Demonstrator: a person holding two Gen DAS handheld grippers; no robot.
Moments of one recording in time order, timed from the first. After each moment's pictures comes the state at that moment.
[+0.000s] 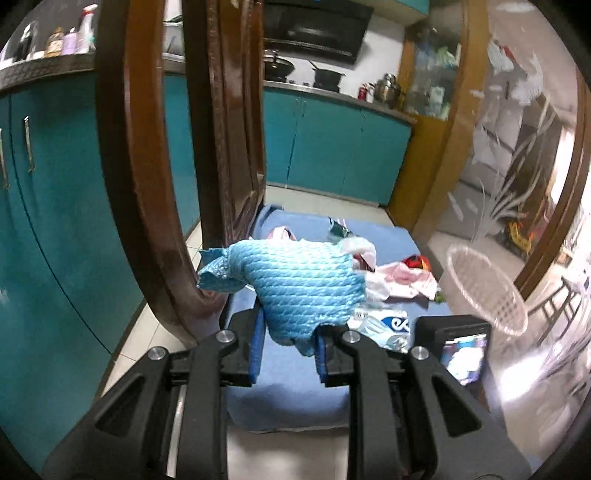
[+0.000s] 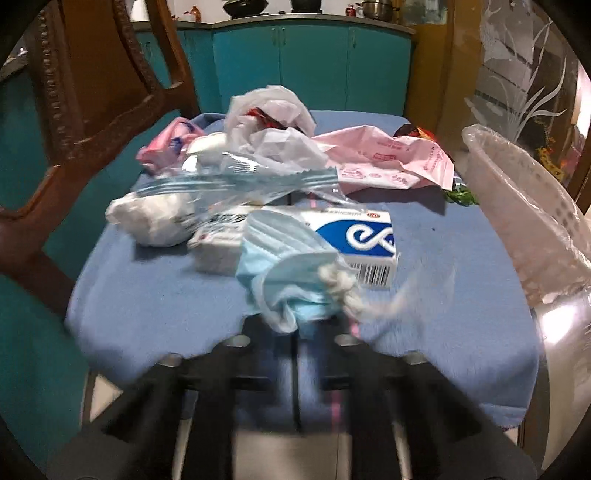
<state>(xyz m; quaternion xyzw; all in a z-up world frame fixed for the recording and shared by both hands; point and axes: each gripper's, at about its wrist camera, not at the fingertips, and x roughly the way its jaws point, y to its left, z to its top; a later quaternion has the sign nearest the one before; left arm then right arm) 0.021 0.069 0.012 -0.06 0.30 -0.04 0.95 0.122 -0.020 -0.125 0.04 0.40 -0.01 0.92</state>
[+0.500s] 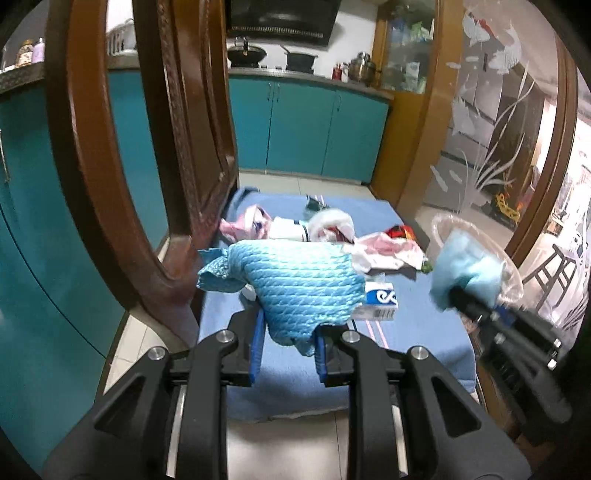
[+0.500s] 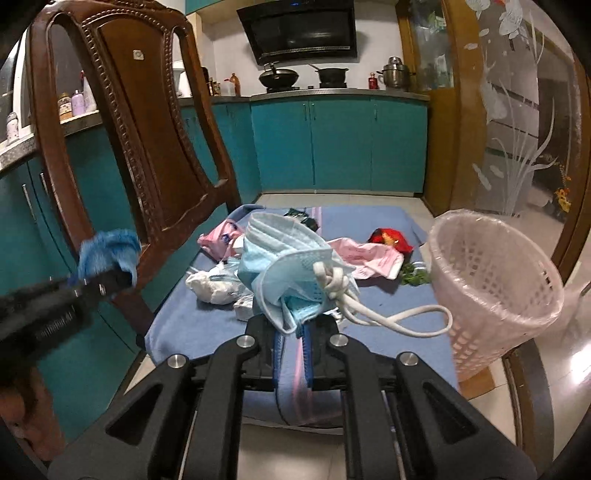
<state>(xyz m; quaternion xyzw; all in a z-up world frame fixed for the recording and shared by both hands) 0.020 0.053 -0.002 -0.04 0.33 -0.08 0.94 0.048 -0.068 -0.028 0.04 0.27 0.04 0.96</state>
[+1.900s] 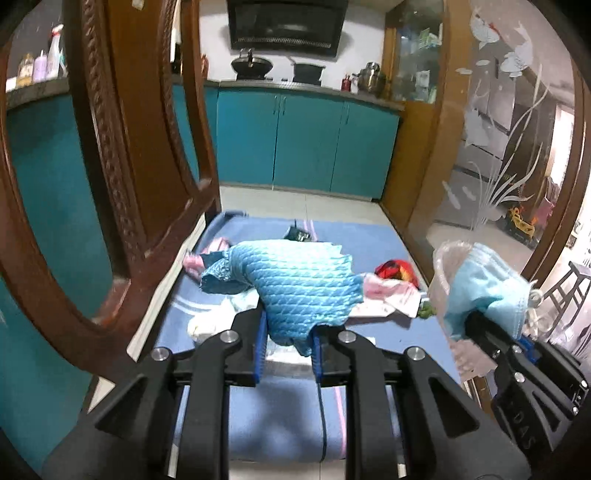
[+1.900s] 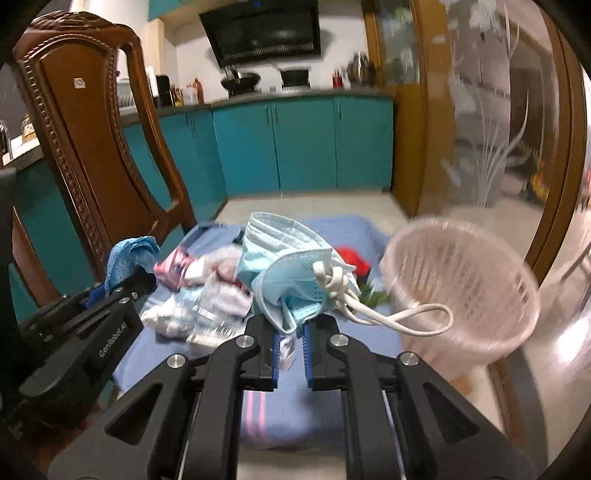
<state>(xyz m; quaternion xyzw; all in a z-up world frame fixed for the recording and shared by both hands) 0.068 -0.019 -0.010 -0.04 0.31 -0.04 0.95 0.084 -0.104 -0.021 0.09 0.30 0.00 0.95</state>
